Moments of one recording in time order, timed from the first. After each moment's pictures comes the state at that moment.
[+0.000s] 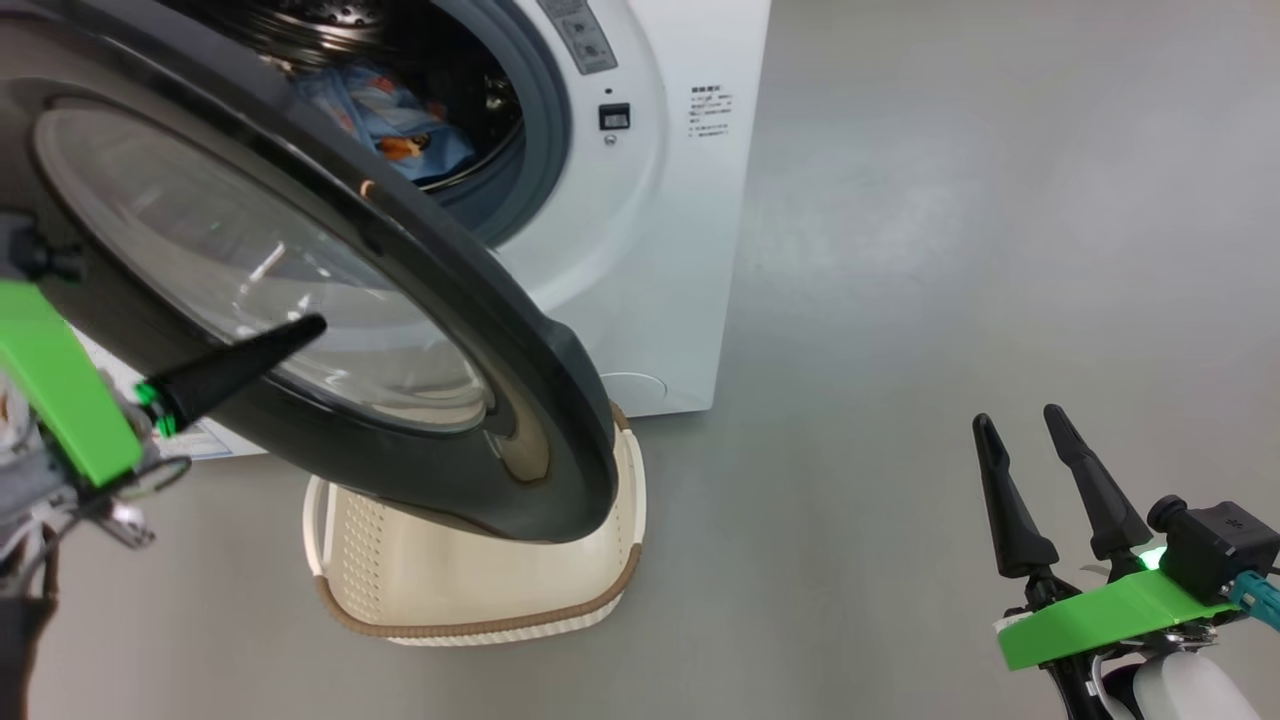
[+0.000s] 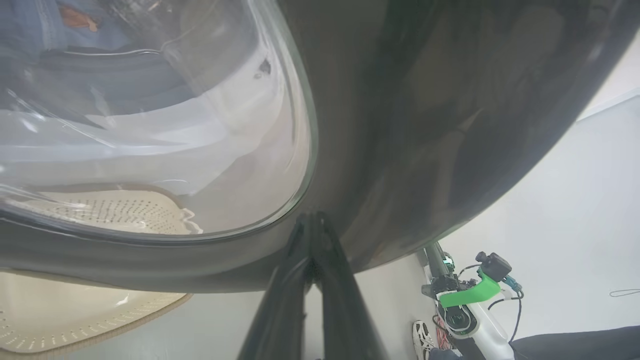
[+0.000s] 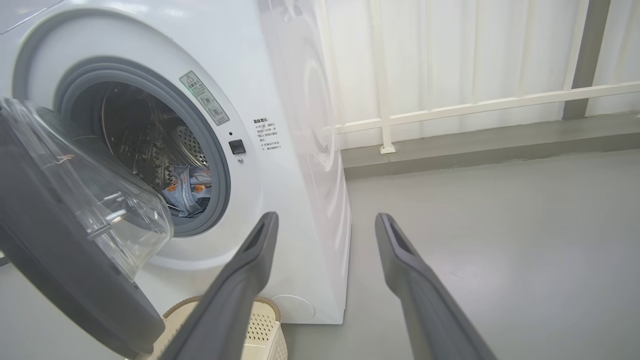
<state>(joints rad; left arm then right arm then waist) -0.61 0.48 -0.12 0.19 -1.44 -0.13 0.97 -0.10 -0.18 0.12 0.16 0.43 0.13 -0.25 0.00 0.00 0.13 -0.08</state>
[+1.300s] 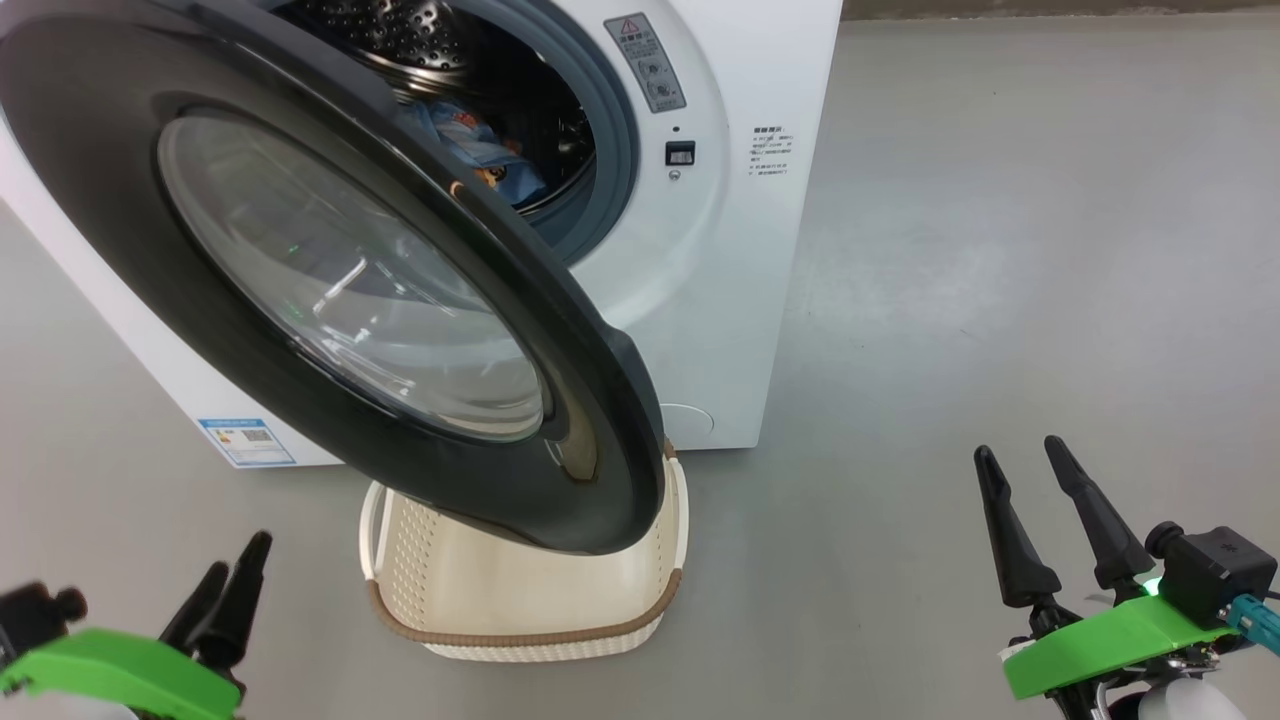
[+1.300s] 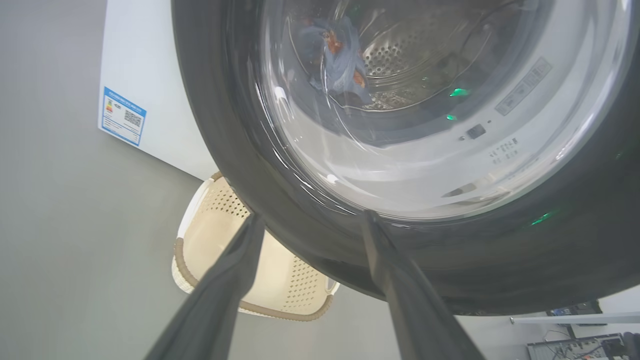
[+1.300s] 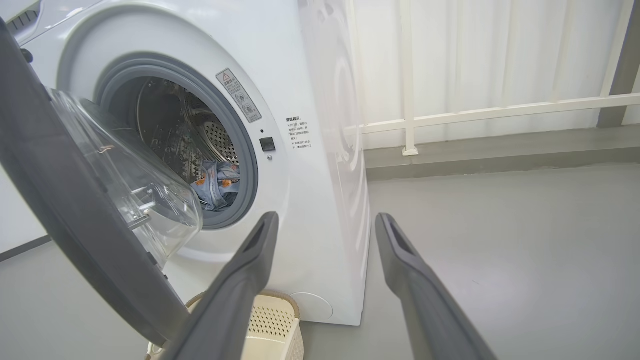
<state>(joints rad) -0.18 0.43 -0.22 0.38 -1.23 -0.13 0.12 -0.06 -0.19 0.13 0.17 0.43 0.13 -0.25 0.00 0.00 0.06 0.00</state>
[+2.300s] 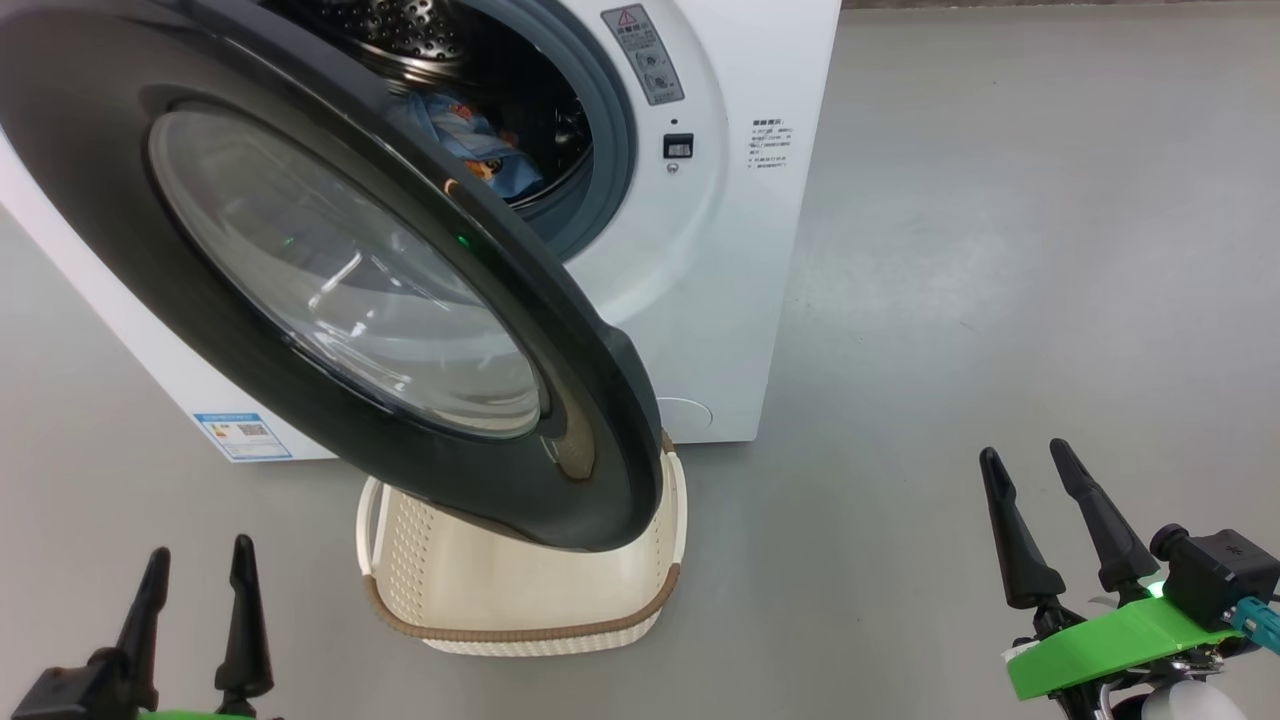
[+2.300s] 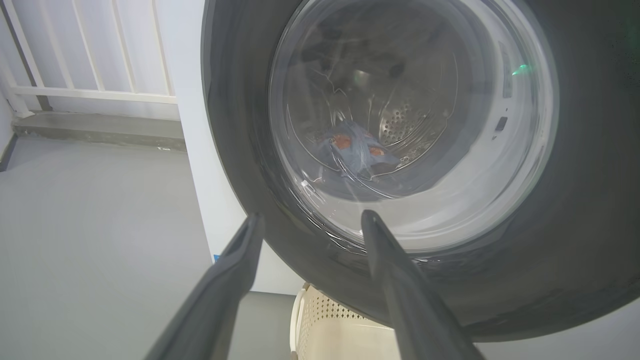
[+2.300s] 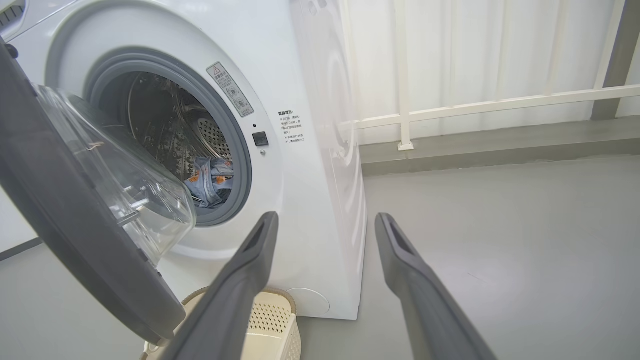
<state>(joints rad) -0.05 0.16 0.06 0.28 -0.33 -0.13 -0.25 -0.05 -0.19 0.12 0.17 0.43 0.13 -0.25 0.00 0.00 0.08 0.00</state>
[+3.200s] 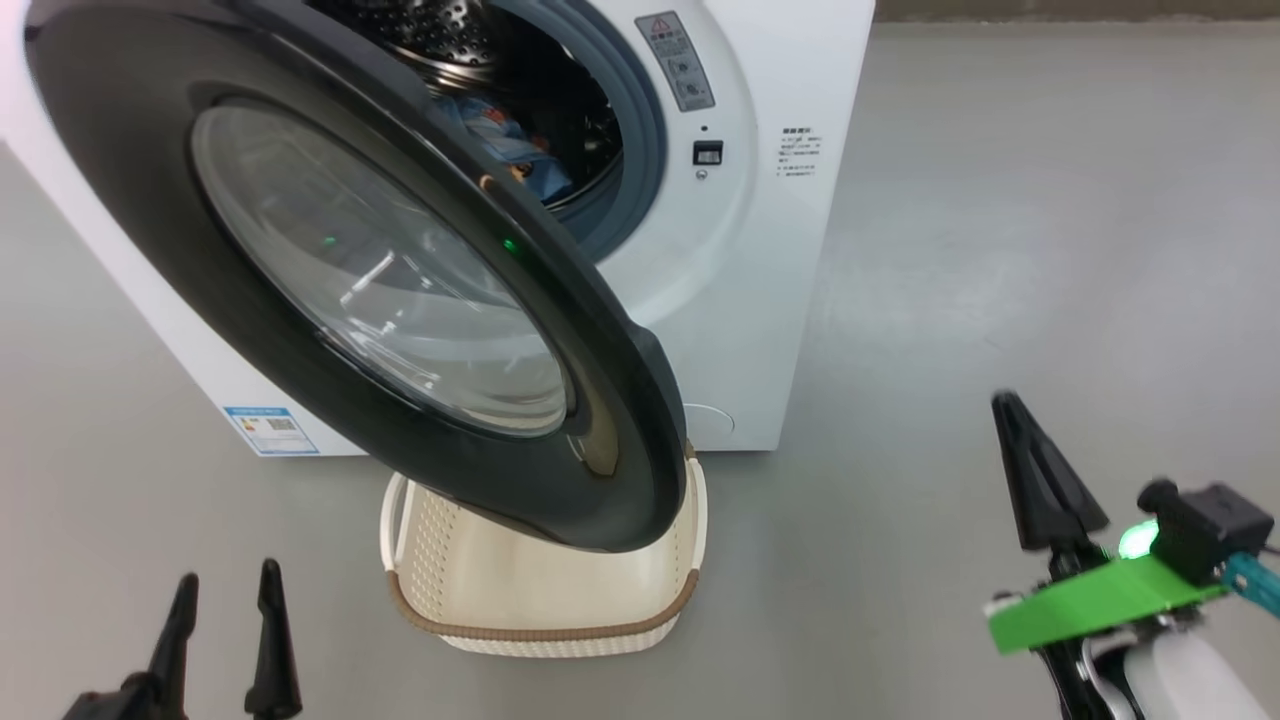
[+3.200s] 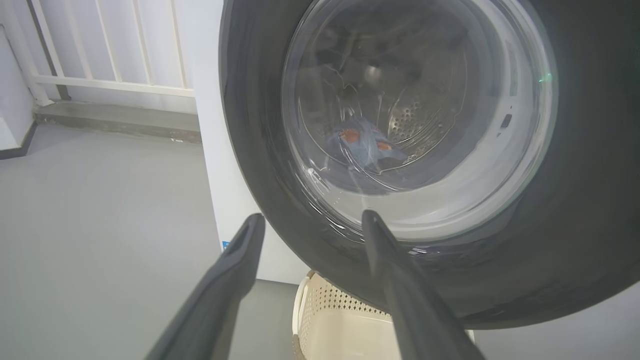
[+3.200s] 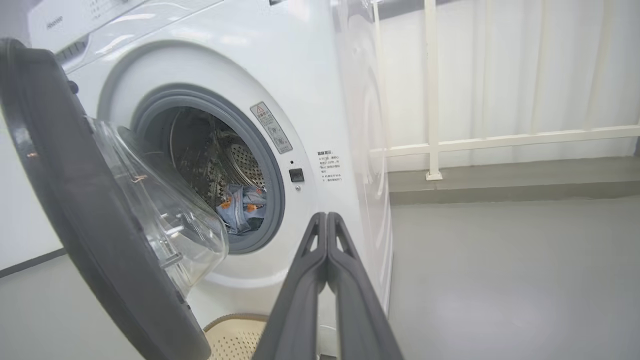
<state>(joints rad) -0.02 0.08 0.10 0.25 -0.26 -0.13 -0.25 -0.11 -0.19 0.14 0.15 0.43 0.13 -0.25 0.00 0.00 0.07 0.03</state>
